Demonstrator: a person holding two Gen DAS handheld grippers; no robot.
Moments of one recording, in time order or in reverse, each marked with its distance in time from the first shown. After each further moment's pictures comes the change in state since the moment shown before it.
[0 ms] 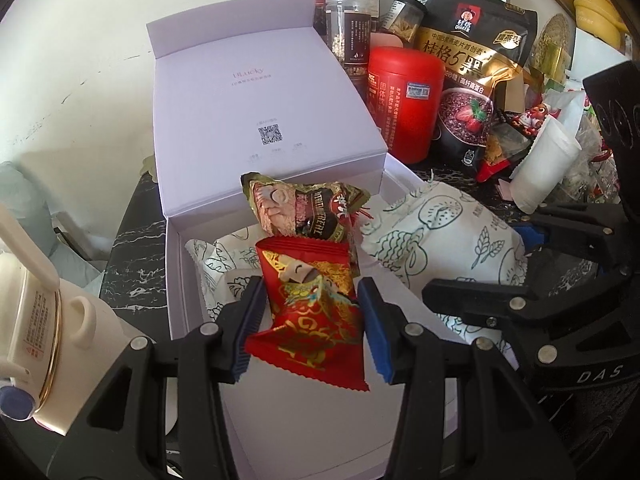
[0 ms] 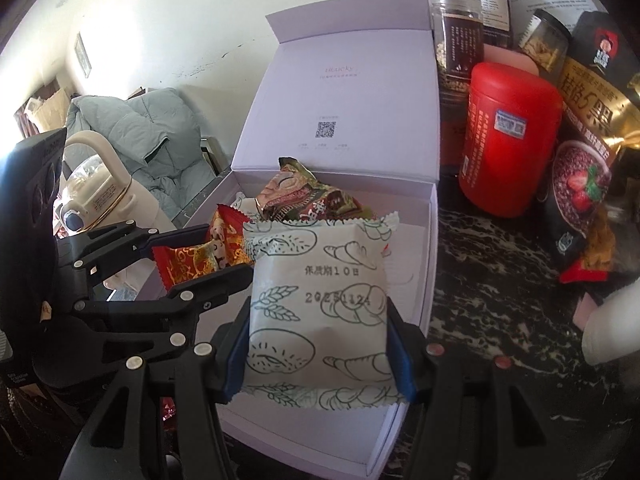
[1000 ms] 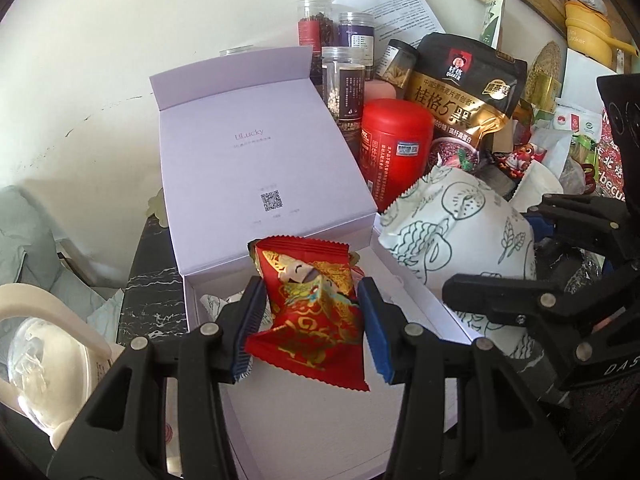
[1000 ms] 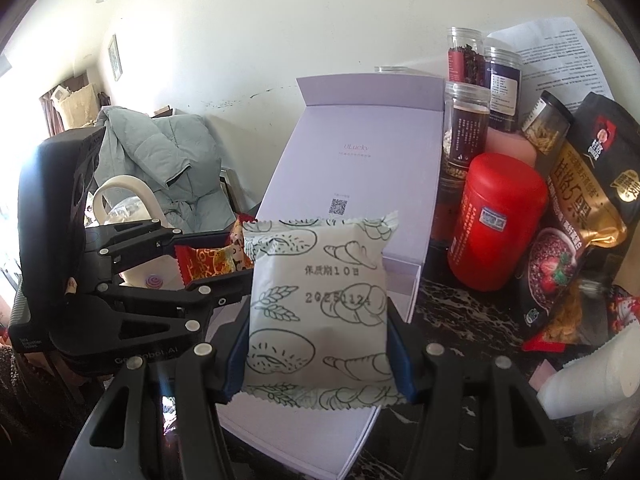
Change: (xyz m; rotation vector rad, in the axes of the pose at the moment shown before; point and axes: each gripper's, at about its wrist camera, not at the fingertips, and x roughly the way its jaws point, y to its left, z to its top) left arm -0.031 -0.001 0.036 0.001 -0.090 -0.012; right arm -0.051 0.005 0.033 -0.130 -0.133 0.024
